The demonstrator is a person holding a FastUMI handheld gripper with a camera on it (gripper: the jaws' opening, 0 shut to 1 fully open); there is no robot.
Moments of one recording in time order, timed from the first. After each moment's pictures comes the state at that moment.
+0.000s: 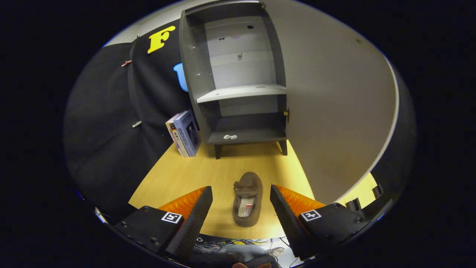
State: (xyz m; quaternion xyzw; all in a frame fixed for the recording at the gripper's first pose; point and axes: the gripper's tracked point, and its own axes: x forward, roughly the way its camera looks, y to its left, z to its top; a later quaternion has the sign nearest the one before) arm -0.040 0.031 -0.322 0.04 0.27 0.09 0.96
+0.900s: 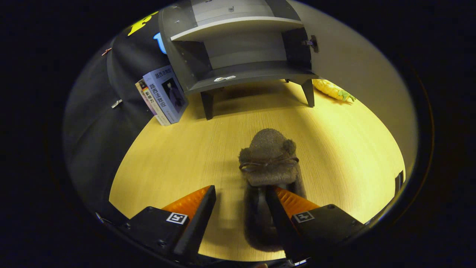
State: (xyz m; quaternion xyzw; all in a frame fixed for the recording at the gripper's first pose) arm 0.042 0.084 -0.515 0.07 0.37 0.06 0.92
